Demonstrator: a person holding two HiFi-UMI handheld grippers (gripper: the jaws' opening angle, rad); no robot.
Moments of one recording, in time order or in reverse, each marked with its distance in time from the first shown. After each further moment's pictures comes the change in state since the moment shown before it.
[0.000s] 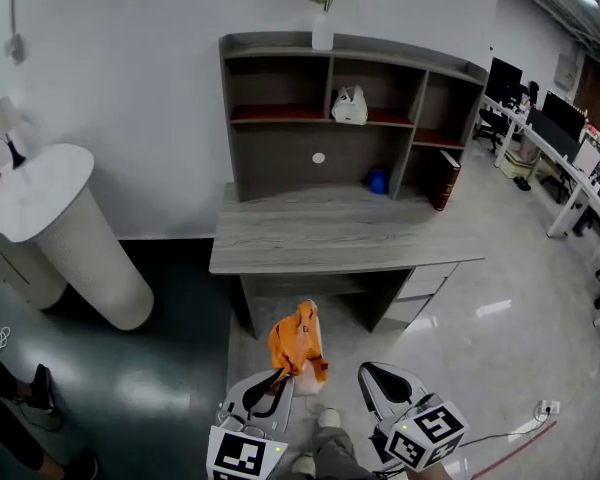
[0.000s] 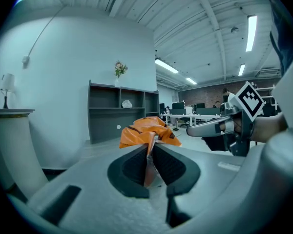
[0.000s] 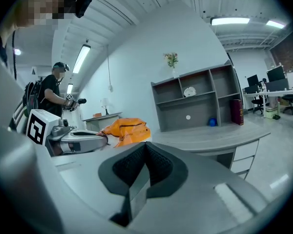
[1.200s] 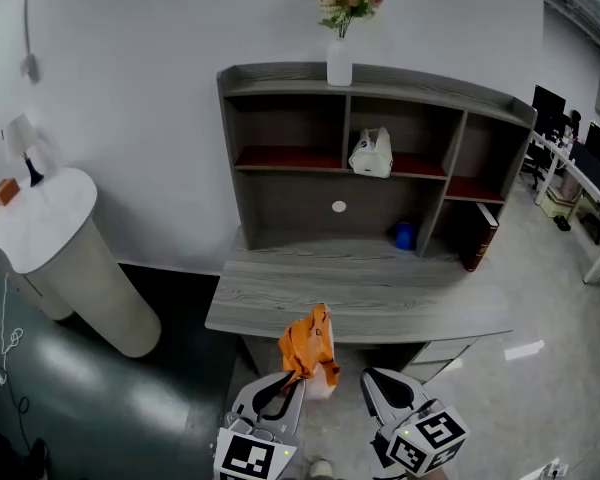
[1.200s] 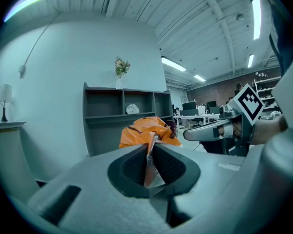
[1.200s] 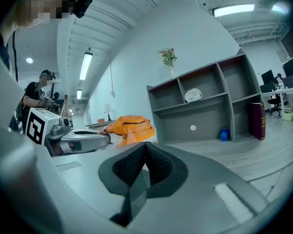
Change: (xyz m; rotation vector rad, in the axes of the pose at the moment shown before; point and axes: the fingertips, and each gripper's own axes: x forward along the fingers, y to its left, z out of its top) left arm 0.176 0.053 0.064 0.044 -0.031 0.129; right arm 0.118 -0.142 0.083 -0.030 -0.044 0.152
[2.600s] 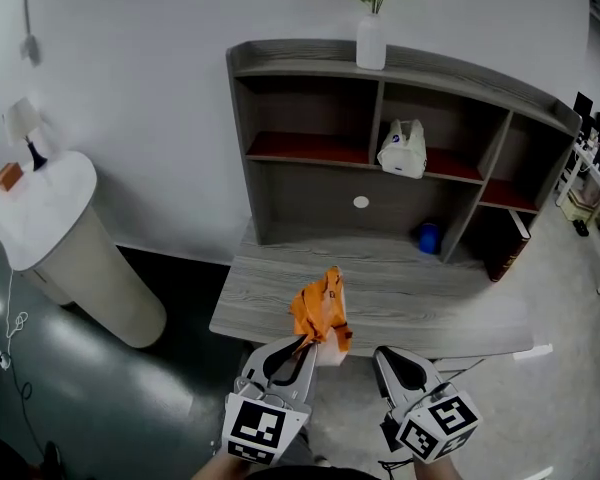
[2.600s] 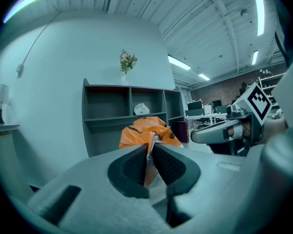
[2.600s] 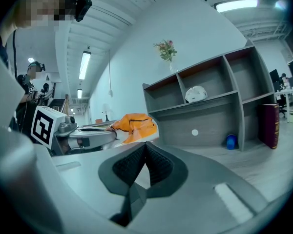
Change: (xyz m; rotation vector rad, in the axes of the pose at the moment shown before) left arm 0.094 0.068 0.014 -0.024 0.012 0.040; right arm 0.082 -0.056 0.029 -0.017 0.001 0.032
